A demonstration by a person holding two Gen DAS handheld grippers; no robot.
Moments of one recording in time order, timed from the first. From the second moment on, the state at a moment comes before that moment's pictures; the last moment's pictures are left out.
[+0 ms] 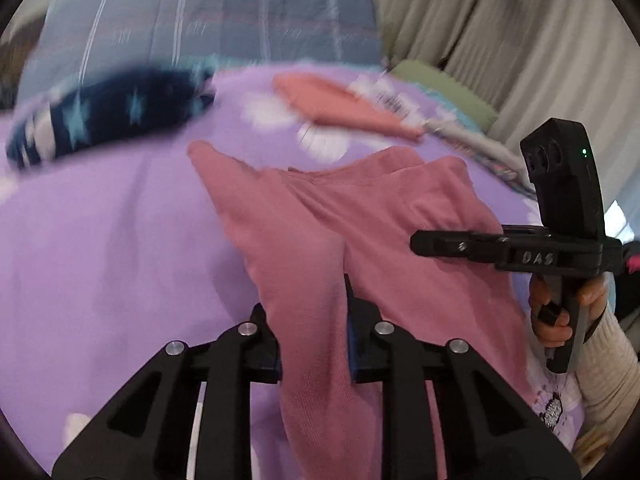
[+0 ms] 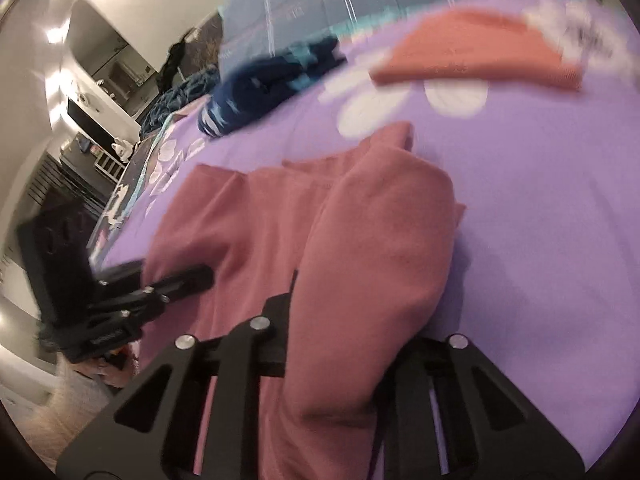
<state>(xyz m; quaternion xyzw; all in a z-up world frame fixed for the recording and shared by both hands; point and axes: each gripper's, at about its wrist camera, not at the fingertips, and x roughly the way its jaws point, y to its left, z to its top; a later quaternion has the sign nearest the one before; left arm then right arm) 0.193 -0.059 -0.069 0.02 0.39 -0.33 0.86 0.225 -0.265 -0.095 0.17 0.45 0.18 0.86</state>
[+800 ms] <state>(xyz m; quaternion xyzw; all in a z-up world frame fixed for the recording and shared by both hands) 0.110 -0.392 0.161 0.15 0.13 -0.49 0.85 0.038 -0.521 0.161 0.07 0.16 -0.16 0.97</state>
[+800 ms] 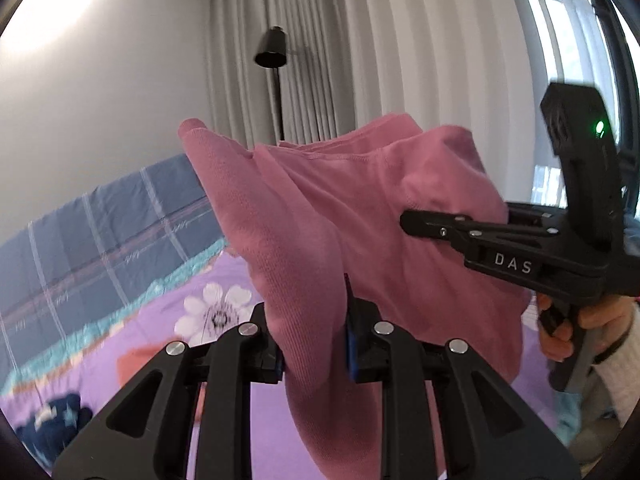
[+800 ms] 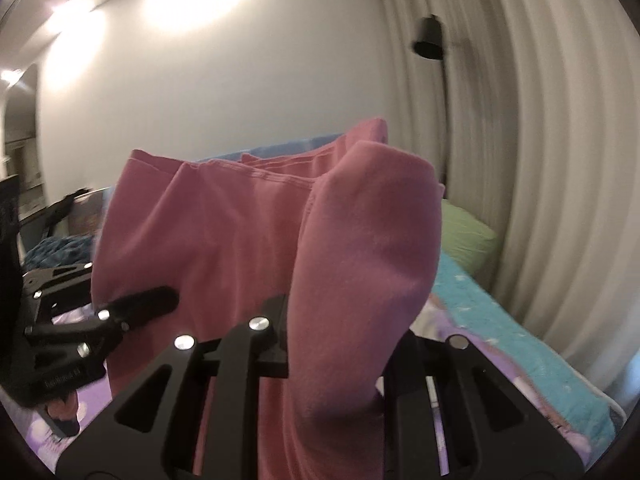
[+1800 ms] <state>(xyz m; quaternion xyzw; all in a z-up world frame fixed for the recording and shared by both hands) 0.244 -0.529 -0.080 0.24 0.27 -0.37 0.86 0.201 -0.685 -0.090 0.12 0.39 -0.39 0.83</state>
